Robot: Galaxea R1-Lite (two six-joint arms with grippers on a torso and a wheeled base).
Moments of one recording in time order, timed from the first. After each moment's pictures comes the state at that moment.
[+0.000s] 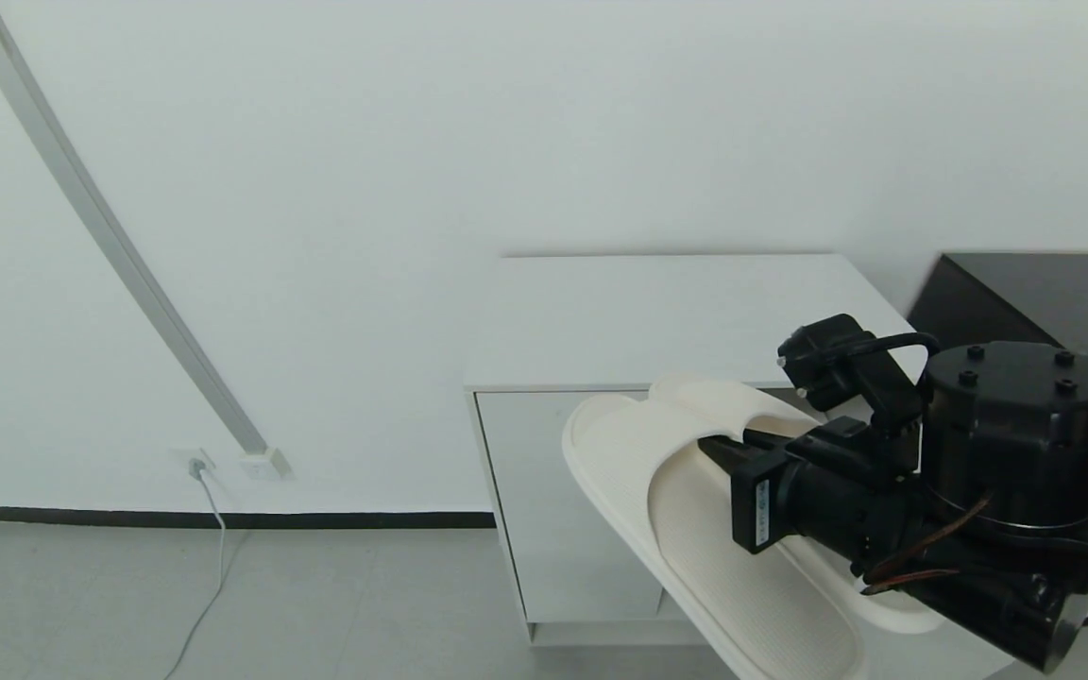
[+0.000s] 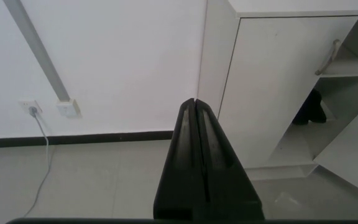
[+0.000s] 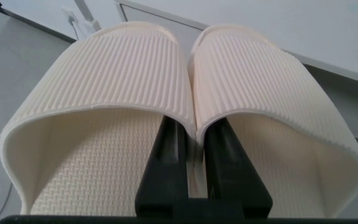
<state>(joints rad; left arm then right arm) 0.00 0.00 0.00 0.00 -0.02 0.01 0.86 1.57 -0.71 -0.66 -0.32 0.10</state>
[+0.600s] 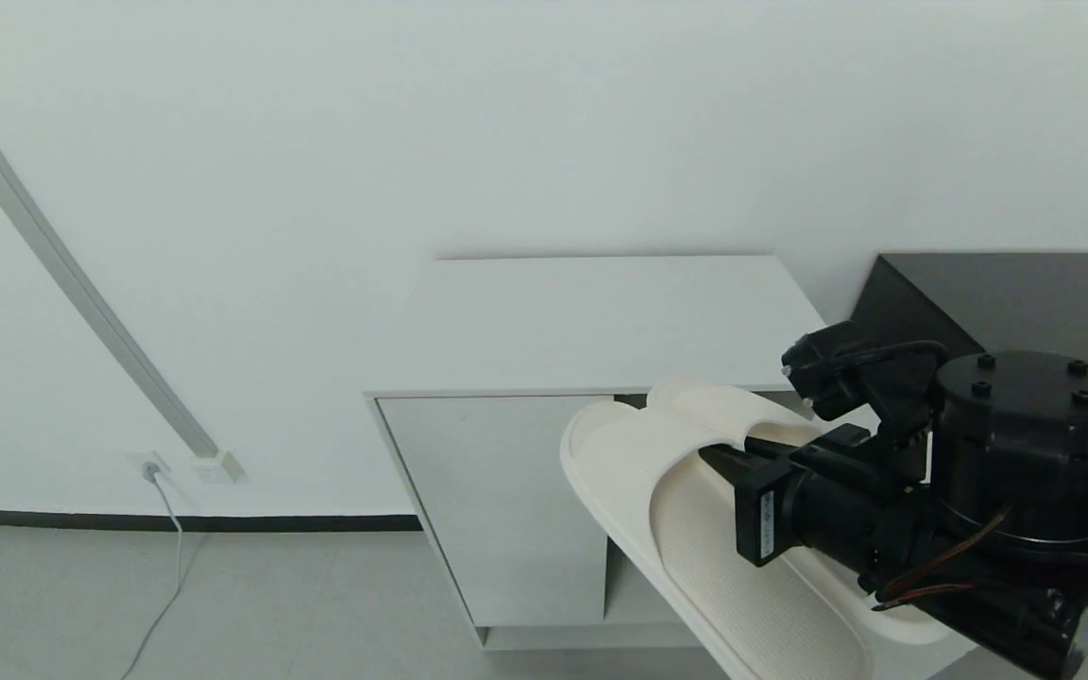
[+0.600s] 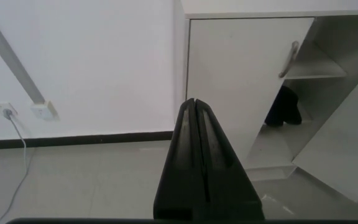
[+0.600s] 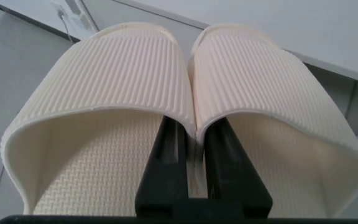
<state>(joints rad) 0.00 0.00 0.00 0.00 -0.02 0.01 0.88 1.56 -0.69 -0.65 -0.32 0.10</state>
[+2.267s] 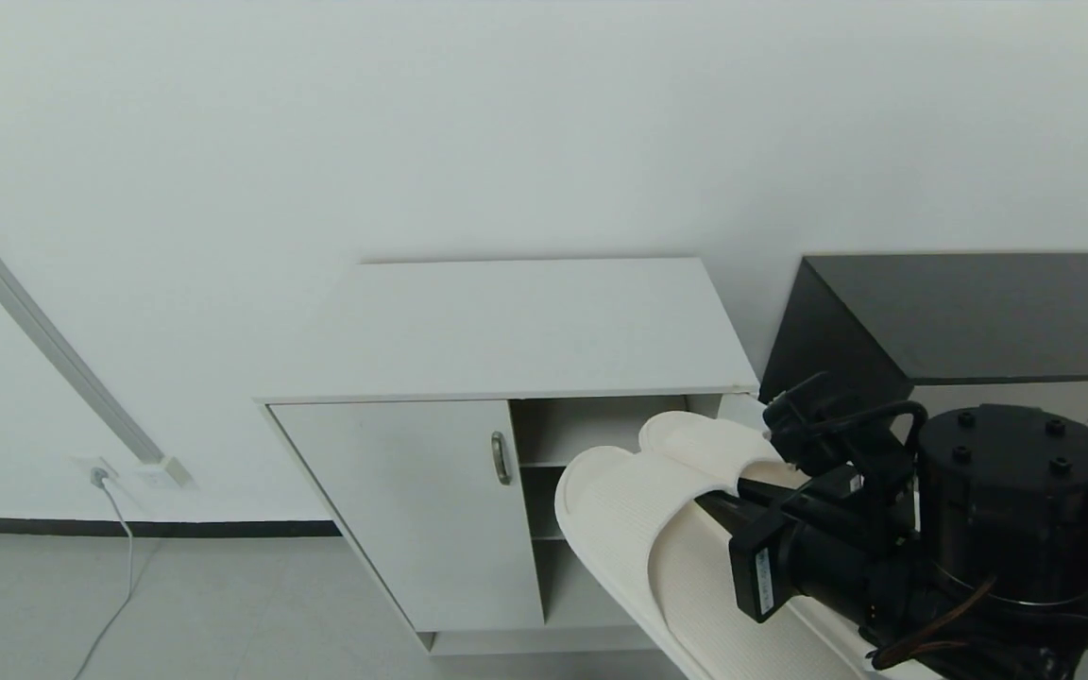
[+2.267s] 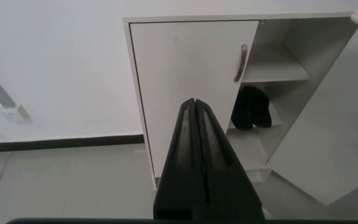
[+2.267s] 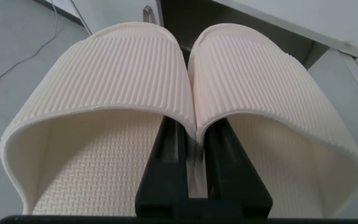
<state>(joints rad) 0.00 0.00 0.00 0.00 -0.02 0.01 0.91 1.57 -0.61 -0.71 -0.31 0.05</state>
